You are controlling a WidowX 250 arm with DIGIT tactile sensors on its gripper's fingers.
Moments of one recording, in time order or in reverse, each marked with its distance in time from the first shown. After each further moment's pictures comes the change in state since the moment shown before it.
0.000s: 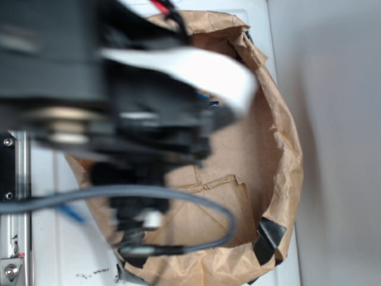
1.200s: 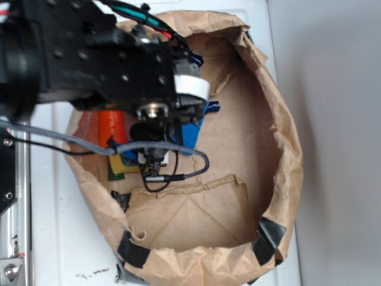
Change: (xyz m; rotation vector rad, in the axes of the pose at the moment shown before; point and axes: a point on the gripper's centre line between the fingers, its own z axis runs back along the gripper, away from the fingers) arm -0.014 0.055 -0.111 0.135 0.049 0.027
